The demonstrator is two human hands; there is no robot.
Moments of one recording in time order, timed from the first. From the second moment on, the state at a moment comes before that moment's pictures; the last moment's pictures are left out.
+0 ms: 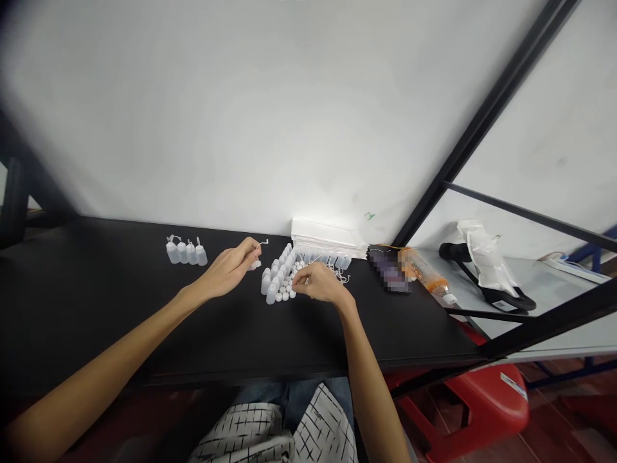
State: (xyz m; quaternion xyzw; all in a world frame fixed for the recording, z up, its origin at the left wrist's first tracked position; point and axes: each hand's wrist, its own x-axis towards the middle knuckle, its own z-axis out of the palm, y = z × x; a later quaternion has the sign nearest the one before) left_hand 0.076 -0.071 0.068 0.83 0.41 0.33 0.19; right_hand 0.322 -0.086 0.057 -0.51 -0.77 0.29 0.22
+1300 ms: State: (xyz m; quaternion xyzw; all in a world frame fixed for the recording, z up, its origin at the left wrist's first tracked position) left_hand 0.080 -0.071 0.063 0.76 0.41 0.41 0.29; right_hand 0.264 -0.084 0.081 -0.37 -0.72 0.40 0.42
